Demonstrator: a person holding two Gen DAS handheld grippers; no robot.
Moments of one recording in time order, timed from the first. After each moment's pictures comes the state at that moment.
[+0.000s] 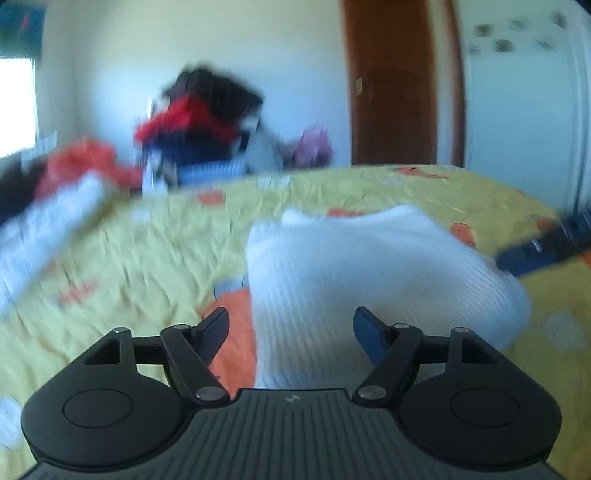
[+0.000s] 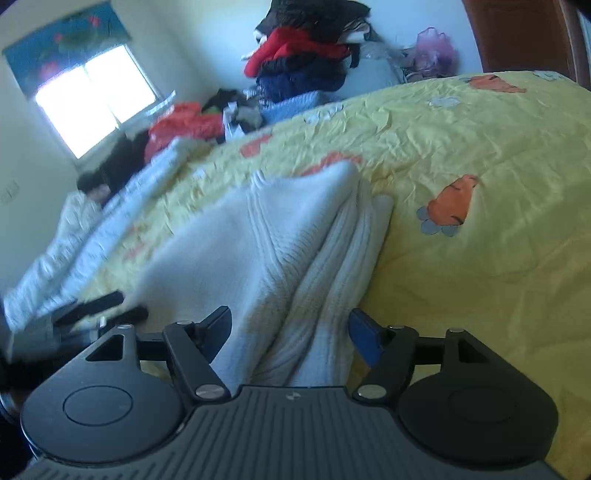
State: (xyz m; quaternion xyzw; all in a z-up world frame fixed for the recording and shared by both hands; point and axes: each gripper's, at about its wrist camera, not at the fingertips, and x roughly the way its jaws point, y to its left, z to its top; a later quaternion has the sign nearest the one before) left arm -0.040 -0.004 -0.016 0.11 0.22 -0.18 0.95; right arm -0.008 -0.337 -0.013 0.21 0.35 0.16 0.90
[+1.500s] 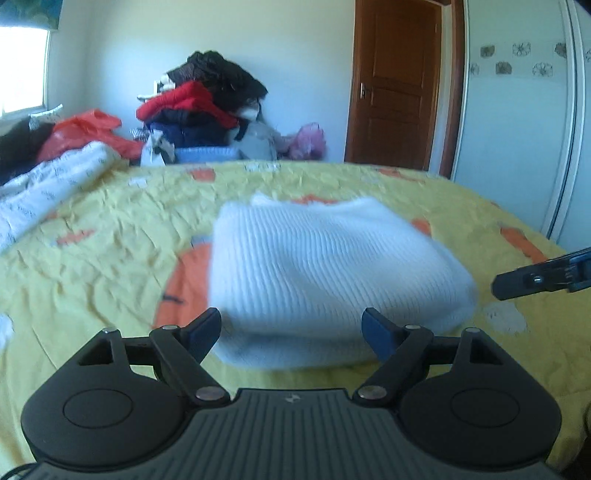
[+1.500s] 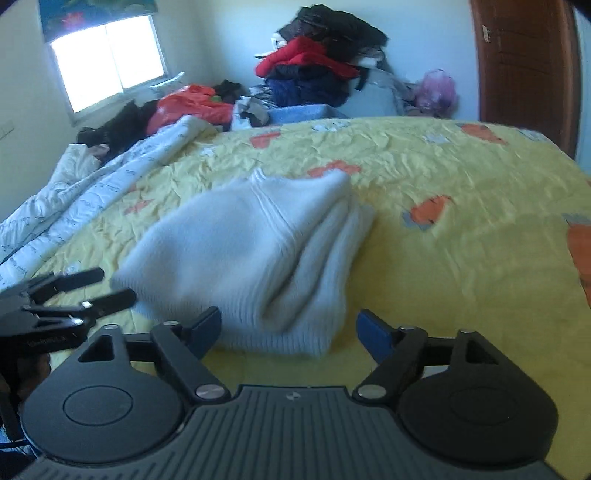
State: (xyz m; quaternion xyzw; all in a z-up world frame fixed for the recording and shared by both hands) left arm -0.094 -0.007 -0.020 0.03 0.26 -0.18 0.95; right arm -0.096 -0.300 0.014 0.09 0.35 0.12 0.93
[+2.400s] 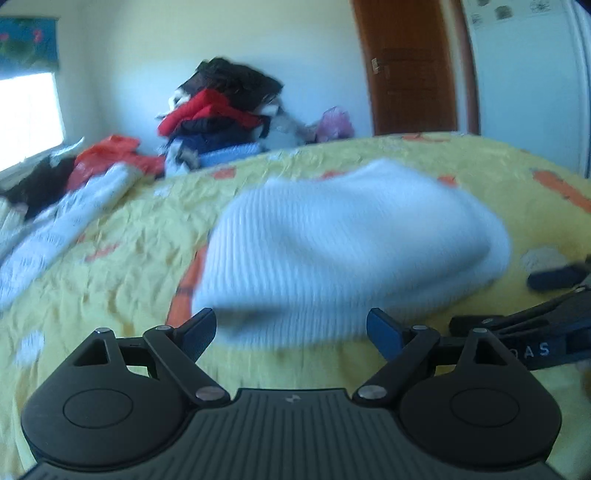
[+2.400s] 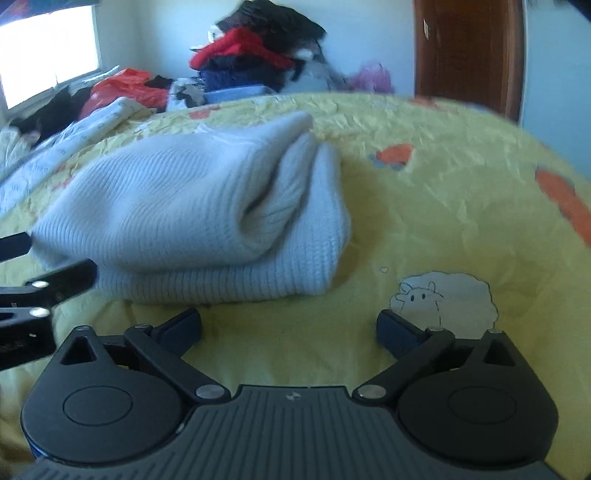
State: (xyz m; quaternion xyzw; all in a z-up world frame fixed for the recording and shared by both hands) left arm -0.111 -0.041 -0.049 0.12 0.26 -0.11 0.95; right arm -0.099 -0.244 -0.068 0.05 0.34 0.00 0.94
